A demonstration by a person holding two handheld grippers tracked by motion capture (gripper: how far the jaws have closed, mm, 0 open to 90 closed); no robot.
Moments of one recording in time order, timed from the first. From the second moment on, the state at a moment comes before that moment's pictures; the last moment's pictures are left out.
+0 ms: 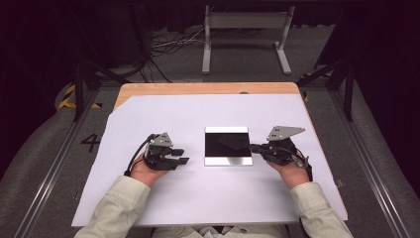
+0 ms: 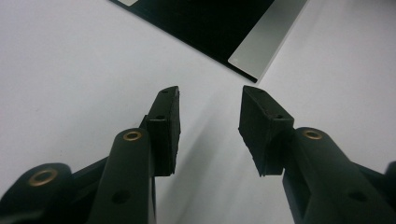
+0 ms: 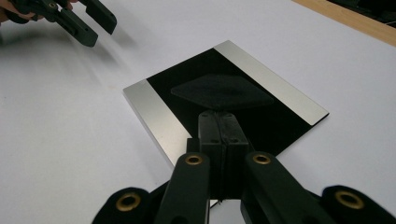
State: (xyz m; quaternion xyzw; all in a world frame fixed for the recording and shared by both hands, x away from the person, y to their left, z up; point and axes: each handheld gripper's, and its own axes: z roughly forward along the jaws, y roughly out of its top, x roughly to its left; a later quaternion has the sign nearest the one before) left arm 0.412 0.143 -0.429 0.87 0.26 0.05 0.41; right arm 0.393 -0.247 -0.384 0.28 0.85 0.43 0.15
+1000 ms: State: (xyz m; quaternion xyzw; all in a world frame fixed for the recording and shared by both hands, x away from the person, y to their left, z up) left arm 0.413 0.145 -0.428 0.87 0.26 0.05 0.41; right arm 0.413 -0.268 -0.367 0.36 0.80 0.47 0.11
